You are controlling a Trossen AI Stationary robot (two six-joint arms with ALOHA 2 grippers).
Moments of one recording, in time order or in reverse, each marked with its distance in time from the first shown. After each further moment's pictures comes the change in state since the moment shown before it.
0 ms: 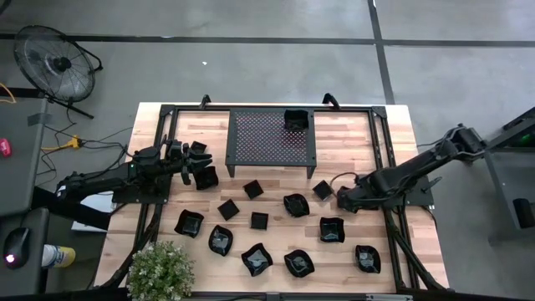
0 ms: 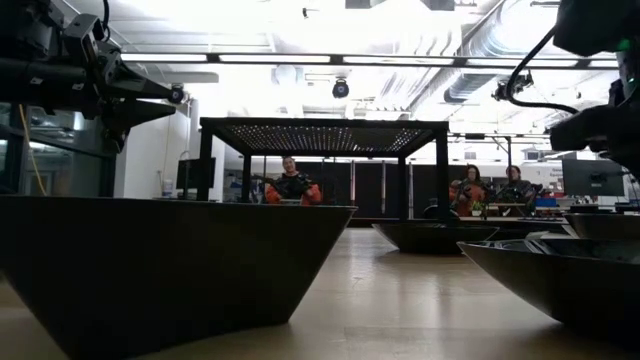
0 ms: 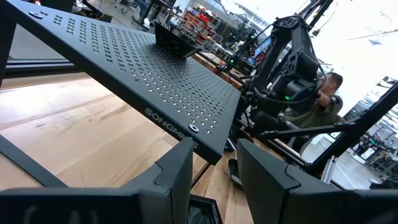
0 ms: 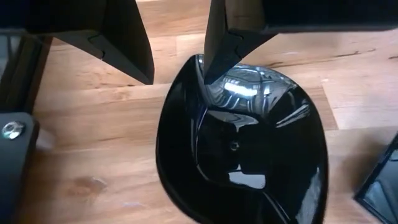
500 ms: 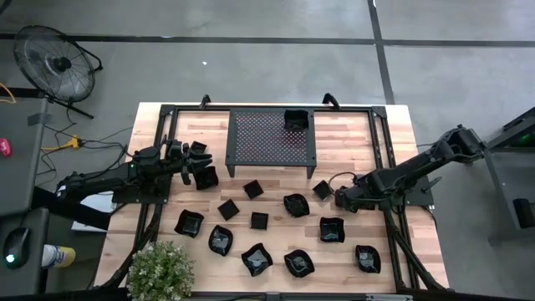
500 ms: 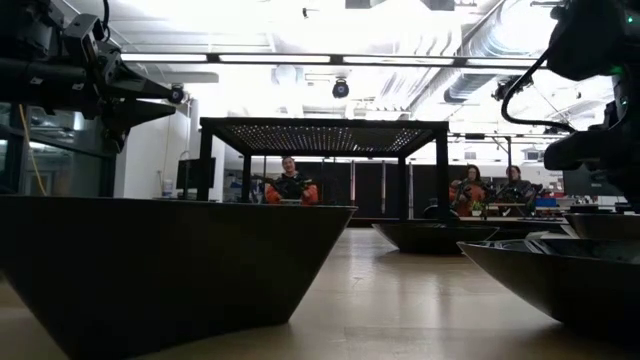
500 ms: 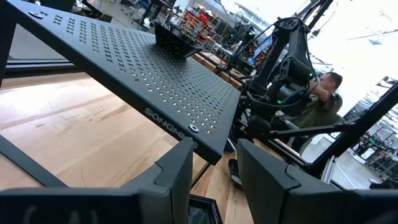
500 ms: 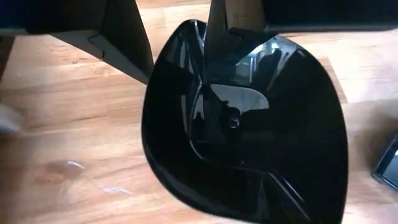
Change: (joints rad) left arm 0.000 0.000 0.000 0.000 0.000 0.000; right arm -0.041 0.019 -0.077 0.130 -0.002 -0.005
